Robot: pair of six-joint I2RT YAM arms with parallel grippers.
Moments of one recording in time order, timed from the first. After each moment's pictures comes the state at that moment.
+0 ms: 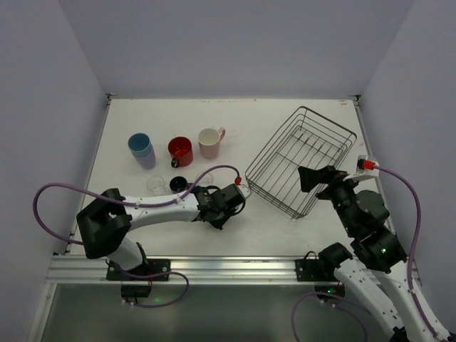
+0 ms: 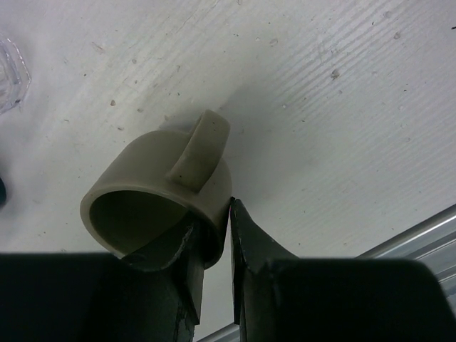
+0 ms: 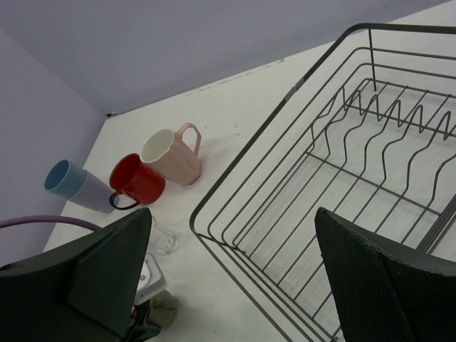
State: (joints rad) left arm -1.09 1.56 0.95 -0.60 -0.20 -0.29; right arm 0.49 0.37 0.71 -0.43 0.27 0.53
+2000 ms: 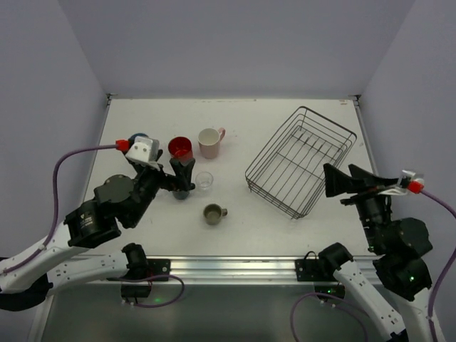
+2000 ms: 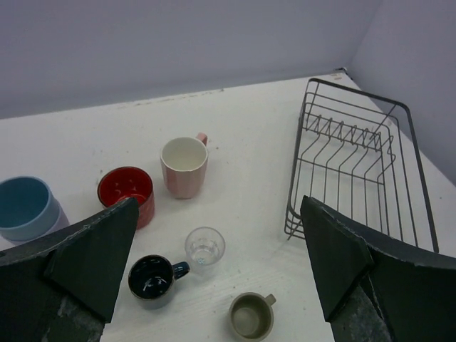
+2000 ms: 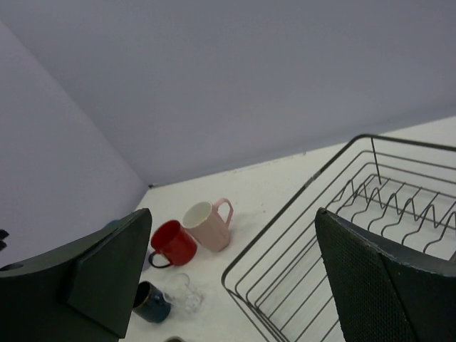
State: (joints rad) left arm -1.10 0.72 1.05 -0.41 -0.70 -0.20; right arm 0.49 0.26 0.84 -0.42 0.29 0.45
